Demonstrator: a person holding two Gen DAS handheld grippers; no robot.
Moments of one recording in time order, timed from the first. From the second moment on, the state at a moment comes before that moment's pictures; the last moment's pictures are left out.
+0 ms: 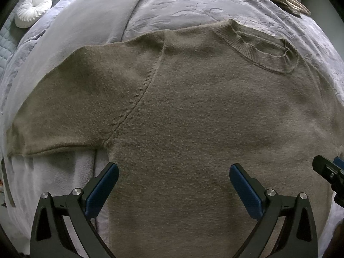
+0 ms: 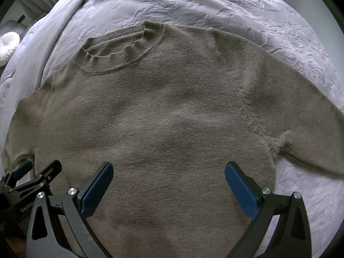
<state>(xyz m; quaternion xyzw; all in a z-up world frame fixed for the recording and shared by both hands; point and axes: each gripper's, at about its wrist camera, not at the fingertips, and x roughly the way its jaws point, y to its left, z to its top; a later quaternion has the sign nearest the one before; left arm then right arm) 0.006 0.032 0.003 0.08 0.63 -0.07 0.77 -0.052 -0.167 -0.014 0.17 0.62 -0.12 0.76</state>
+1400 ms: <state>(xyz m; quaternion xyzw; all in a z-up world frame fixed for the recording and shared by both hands) 0.007 0.070 0.004 0.05 0.61 -0.07 0.79 -0.031 -0.133 -0.005 0.17 0.62 -0.10 0.76</state>
